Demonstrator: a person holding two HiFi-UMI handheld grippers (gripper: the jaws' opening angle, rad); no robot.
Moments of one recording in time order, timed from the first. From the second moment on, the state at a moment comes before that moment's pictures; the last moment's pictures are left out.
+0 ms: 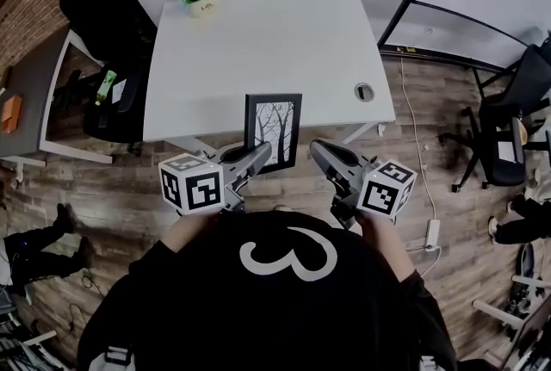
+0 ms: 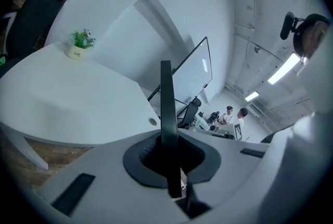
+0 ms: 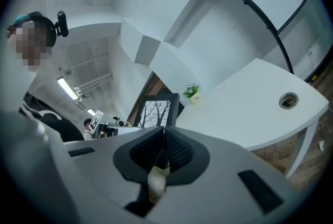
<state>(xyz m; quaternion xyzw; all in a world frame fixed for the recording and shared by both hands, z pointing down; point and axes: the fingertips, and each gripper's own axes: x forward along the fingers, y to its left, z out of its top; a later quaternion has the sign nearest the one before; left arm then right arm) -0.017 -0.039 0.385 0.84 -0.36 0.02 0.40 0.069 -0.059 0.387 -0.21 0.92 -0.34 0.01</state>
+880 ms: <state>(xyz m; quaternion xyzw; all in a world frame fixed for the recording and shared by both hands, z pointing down) -0.056 -0.108 0.395 0.83 -0.36 0.01 0.43 0.034 -0.123 0.399 -0.23 0.90 -0.36 -0.02</state>
